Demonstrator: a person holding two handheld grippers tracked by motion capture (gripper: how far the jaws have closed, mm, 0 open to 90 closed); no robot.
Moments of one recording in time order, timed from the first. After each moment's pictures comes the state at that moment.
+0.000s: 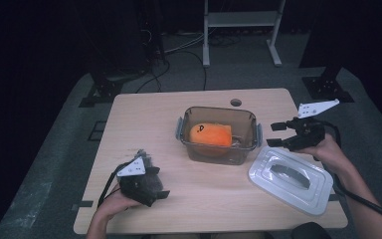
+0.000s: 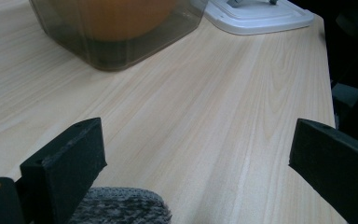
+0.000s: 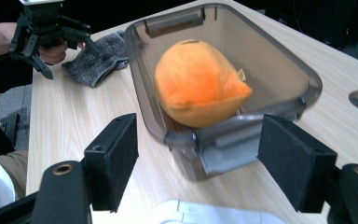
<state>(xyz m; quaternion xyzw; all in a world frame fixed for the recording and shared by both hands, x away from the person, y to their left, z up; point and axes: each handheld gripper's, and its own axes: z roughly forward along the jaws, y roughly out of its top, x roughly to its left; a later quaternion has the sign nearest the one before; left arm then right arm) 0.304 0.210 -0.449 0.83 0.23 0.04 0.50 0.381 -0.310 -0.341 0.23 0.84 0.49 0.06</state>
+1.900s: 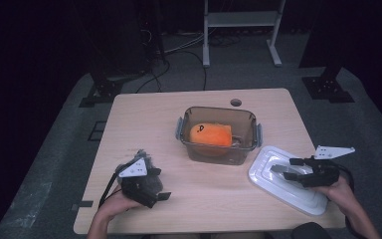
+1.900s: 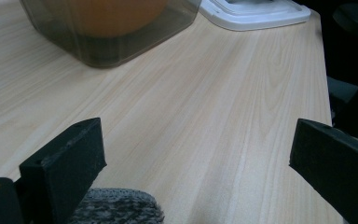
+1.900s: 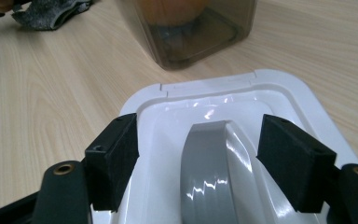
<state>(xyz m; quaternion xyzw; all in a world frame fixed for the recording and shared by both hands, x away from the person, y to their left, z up) 0.303 0.206 -0.451 0.84 0.22 0.04 0.49 0.323 -0.370 -0.454 0.32 0.81 0.48 0.07</state>
